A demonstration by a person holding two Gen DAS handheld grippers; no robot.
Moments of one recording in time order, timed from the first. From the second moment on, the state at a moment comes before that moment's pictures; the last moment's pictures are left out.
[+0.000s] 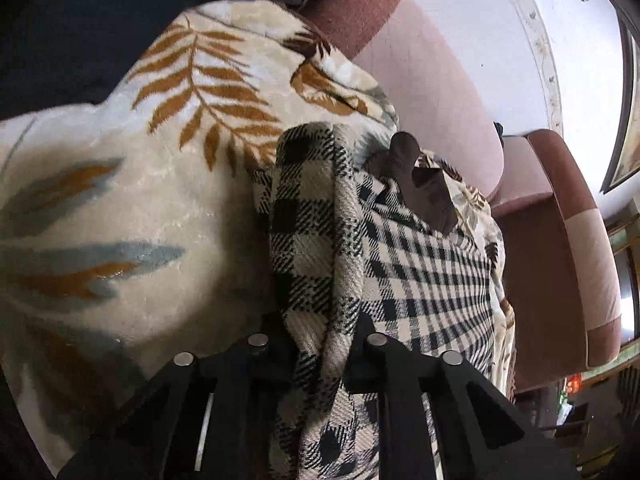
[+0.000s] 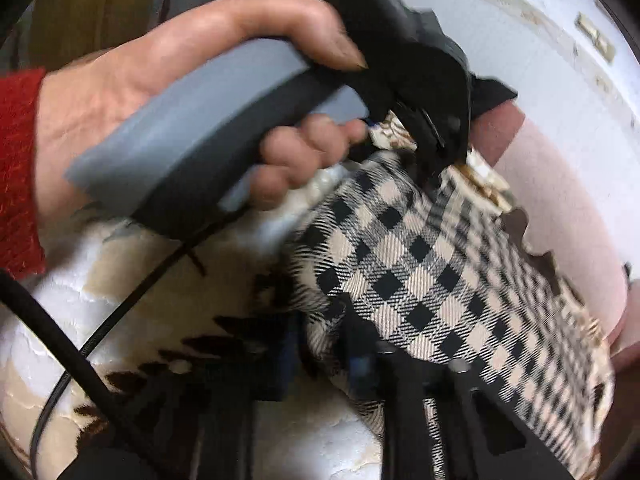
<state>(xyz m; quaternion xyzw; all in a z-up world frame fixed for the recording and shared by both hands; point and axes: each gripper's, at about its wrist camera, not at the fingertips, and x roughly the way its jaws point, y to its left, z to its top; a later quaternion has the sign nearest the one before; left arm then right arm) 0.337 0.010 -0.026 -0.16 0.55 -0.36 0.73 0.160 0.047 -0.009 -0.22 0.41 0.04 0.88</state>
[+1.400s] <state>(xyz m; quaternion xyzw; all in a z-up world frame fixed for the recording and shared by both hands) 0.151 -0.403 0.035 0.17 0.50 -0.38 0.76 -0.010 -0.335 0.011 0.26 0.44 -0.14 0.84</state>
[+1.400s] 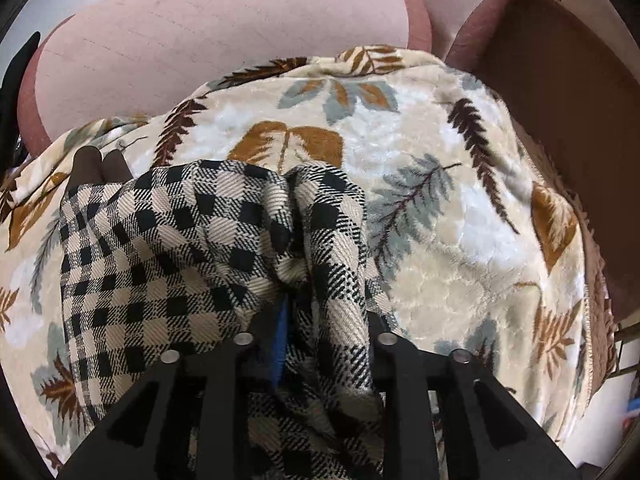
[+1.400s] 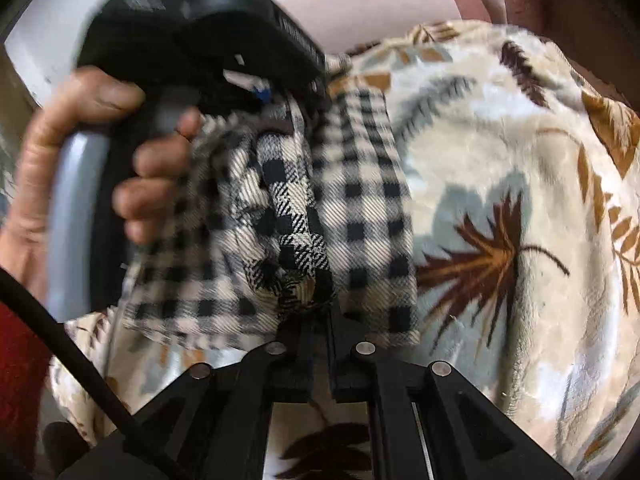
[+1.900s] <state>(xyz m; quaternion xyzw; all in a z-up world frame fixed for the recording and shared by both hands) 0.128 -0.293 0.098 0.08 0.45 -0.38 0.80 -0.023 -0.367 0.044 0.30 0.36 -0.17 0.87</state>
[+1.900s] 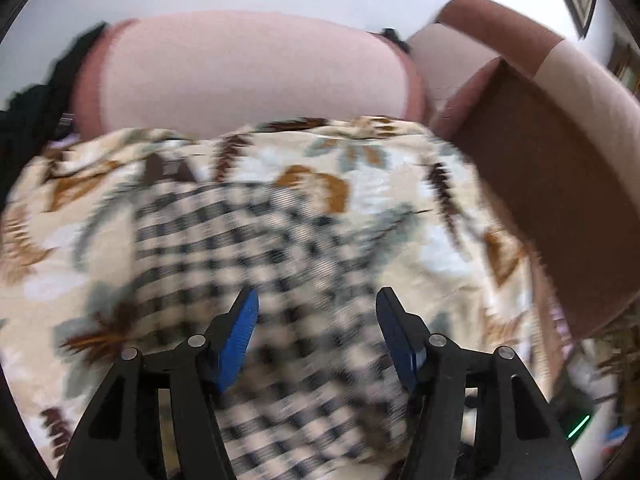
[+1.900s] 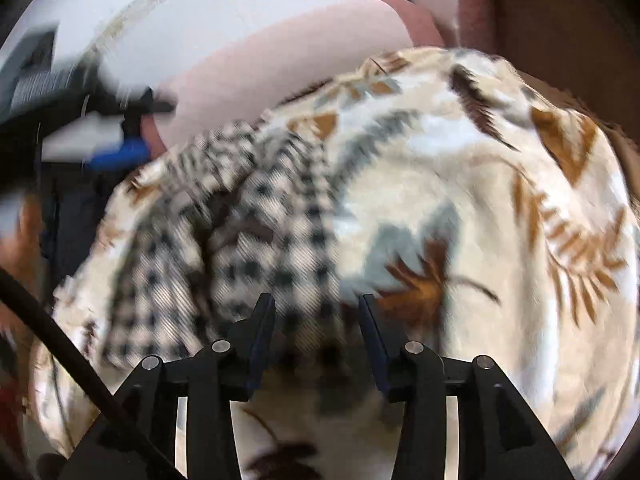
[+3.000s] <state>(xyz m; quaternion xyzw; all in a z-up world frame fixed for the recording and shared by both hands) 0.077 -0.219 0.002 0.14 0.49 -0.28 0.81 0.058 -0.451 0.010 0.37 0.42 -0.12 0.82</state>
